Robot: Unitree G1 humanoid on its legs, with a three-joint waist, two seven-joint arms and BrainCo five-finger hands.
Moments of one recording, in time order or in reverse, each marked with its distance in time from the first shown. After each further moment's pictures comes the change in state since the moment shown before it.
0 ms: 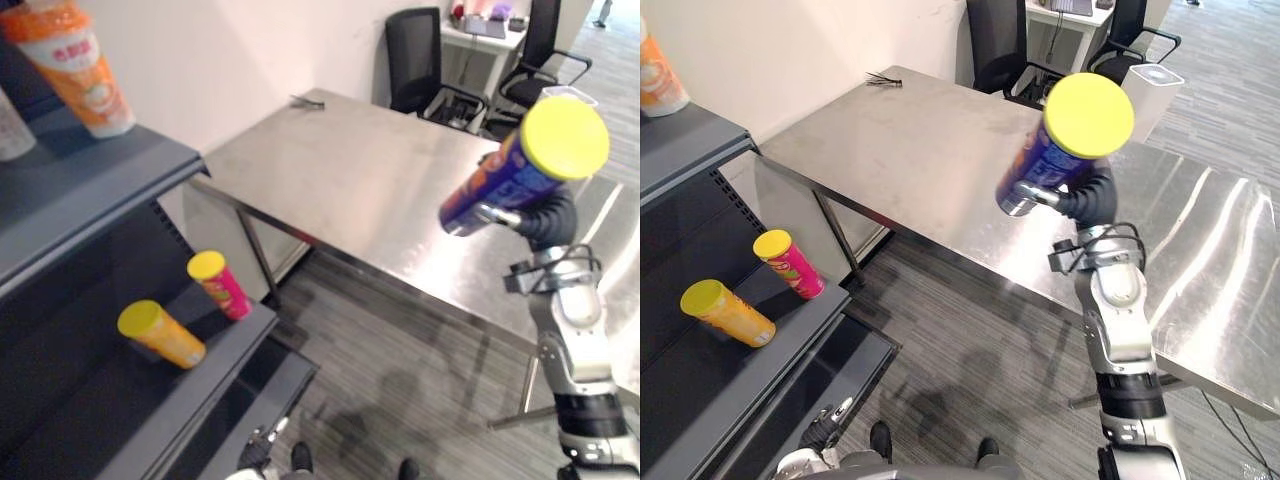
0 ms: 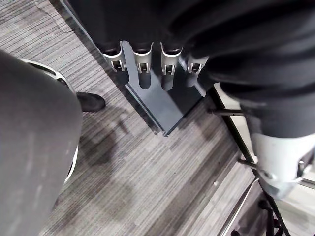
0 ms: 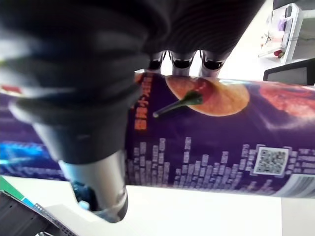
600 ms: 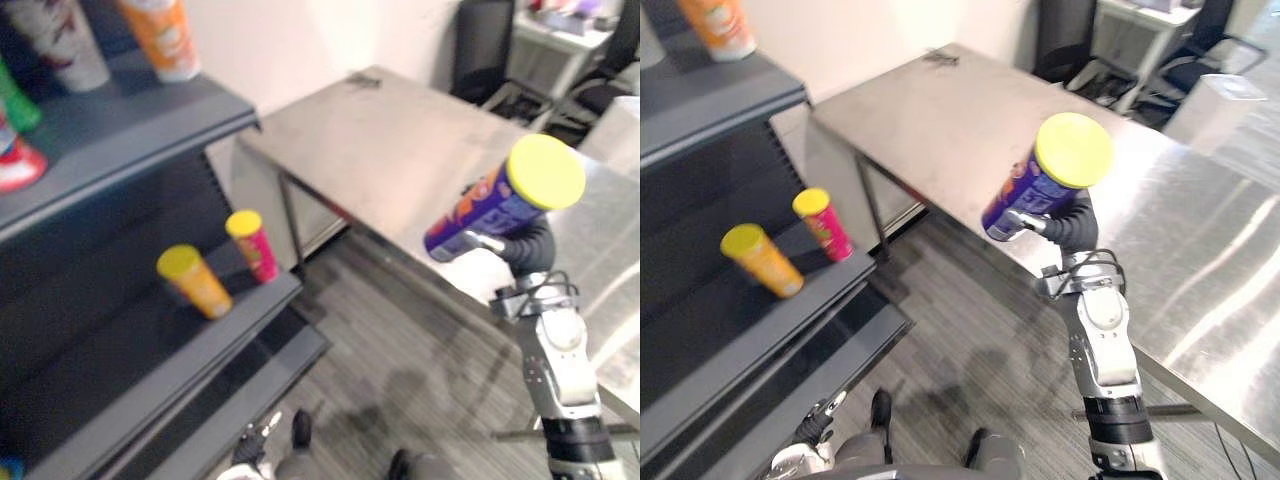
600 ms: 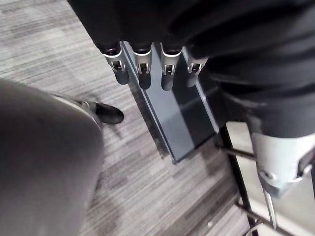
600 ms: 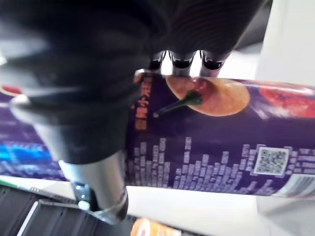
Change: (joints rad) left arm -0.014 0.003 0.034 -0.044 -0.018 0.001 -0.001; right arm 0.048 0.073 0.106 -0.015 0.029 -0.005 0.015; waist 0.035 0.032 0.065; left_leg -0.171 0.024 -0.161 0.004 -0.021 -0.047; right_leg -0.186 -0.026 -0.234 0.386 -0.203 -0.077
